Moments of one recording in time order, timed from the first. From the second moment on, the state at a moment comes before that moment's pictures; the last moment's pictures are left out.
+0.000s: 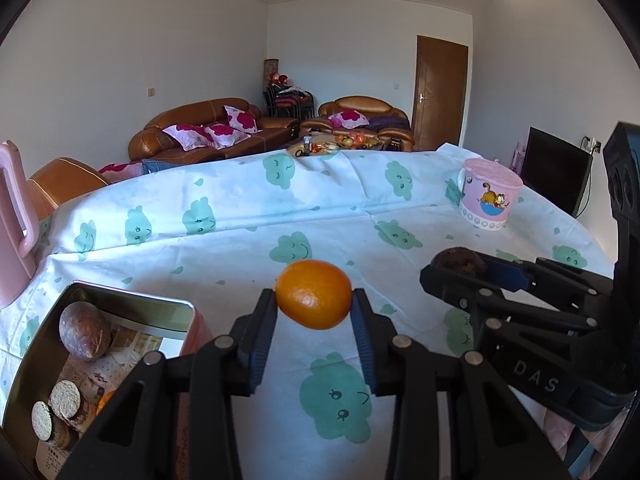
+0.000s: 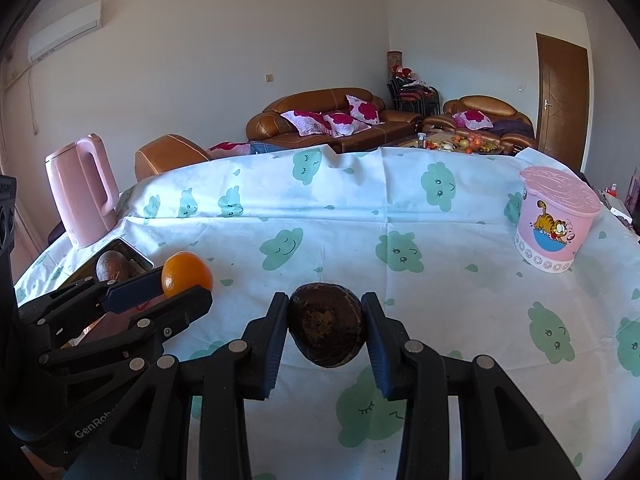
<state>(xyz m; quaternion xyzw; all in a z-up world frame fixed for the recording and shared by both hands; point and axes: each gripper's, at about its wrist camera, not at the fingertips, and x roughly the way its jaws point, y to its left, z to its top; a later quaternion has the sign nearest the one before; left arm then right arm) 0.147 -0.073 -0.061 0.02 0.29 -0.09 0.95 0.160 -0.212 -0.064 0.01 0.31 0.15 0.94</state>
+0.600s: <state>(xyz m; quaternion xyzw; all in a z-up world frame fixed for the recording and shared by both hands) 0.137 -0.070 -0.057 0.01 0.27 -0.09 0.96 0.143 -0.214 -0.054 0.01 0.26 0.14 0.96</state>
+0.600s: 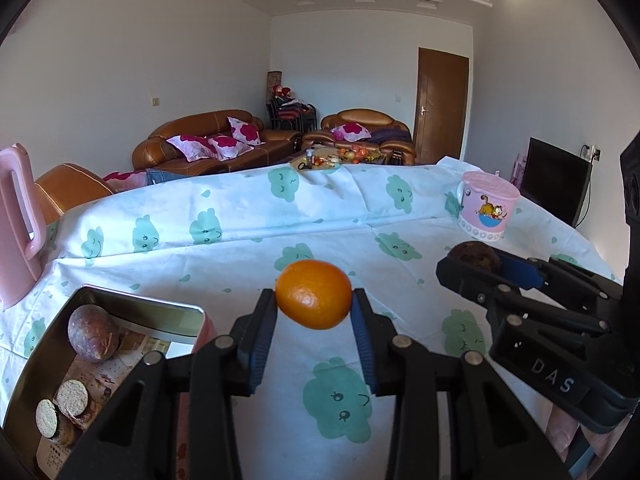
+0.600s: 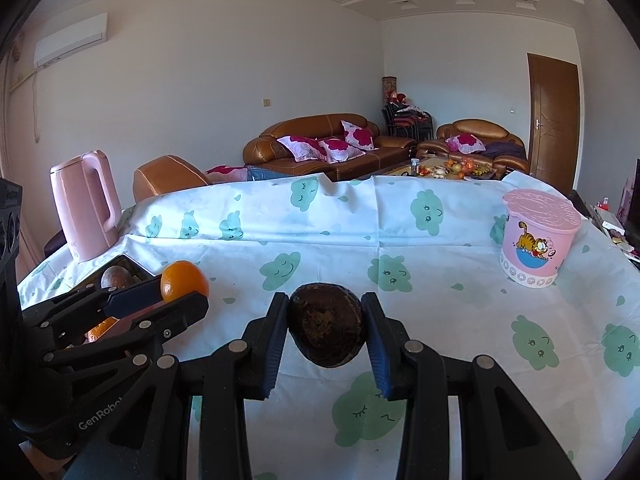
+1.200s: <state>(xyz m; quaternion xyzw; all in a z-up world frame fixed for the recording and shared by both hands) 0.127 -0.067 -0.054 0.01 0.25 -0.09 0.97 0.127 -0.217 -0.047 0.01 0.22 0.13 0.97</state>
